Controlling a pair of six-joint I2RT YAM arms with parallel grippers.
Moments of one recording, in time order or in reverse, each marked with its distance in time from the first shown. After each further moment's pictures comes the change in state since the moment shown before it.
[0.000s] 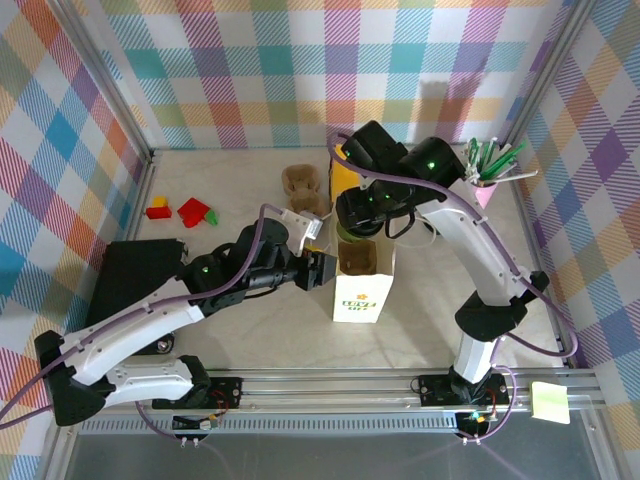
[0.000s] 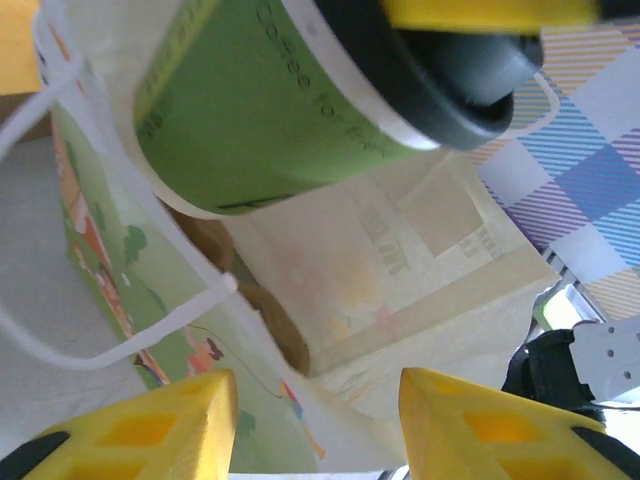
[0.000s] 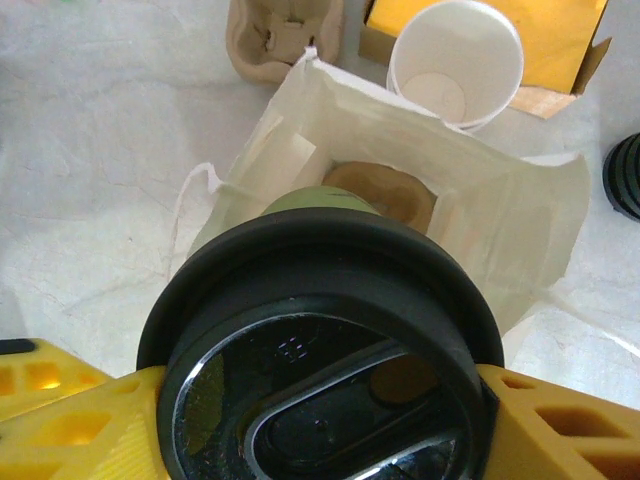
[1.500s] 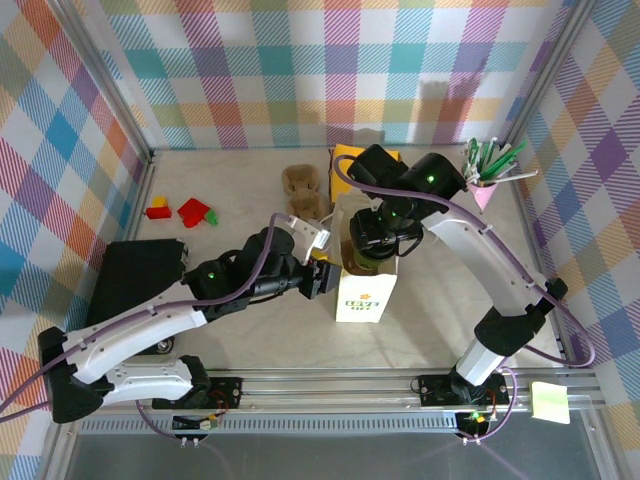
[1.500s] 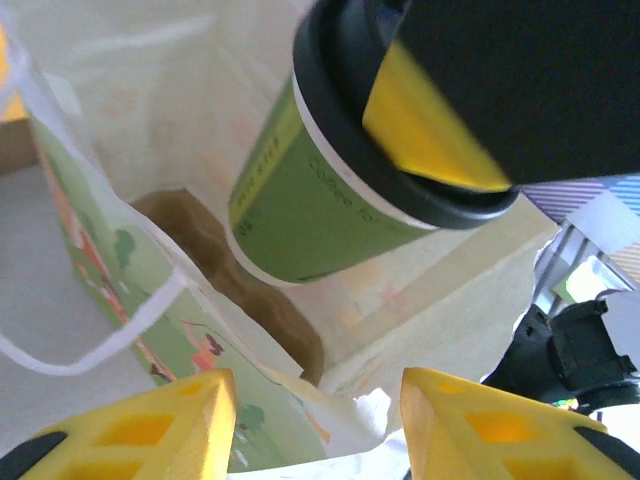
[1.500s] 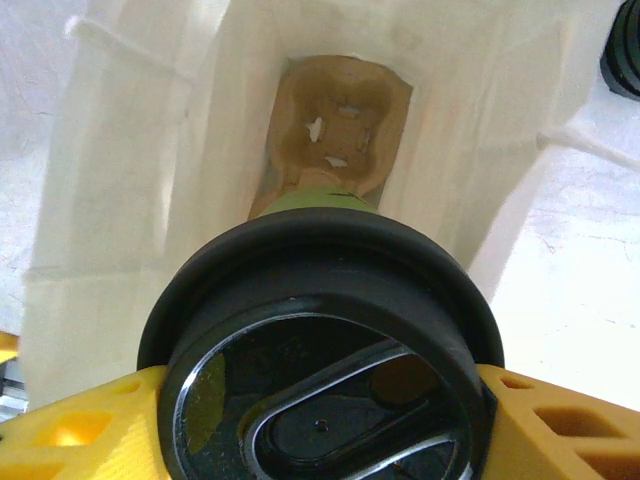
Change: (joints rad) left arm -0.052 -0.002 -0.028 0.039 -0.044 0.089; right arm 0.005 -0.128 -0.280 0.000 -0.012 0.093
